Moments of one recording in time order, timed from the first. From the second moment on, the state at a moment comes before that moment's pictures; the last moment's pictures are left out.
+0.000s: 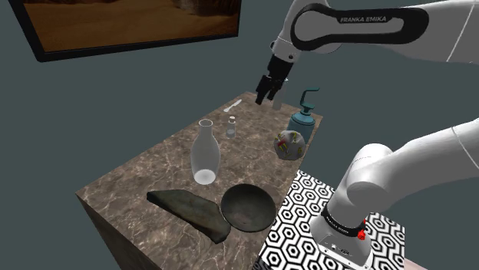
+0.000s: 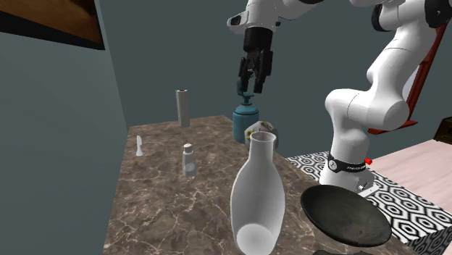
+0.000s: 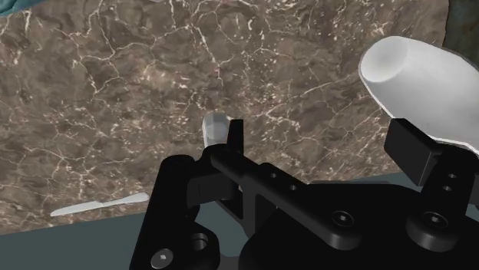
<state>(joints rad) 0.01 -0.62 -0.14 -2.38 0.07 1.92 -0.15</state>
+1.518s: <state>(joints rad) 0.08 0.09 -0.31 -2.20 0.37 2.43 -0.67</state>
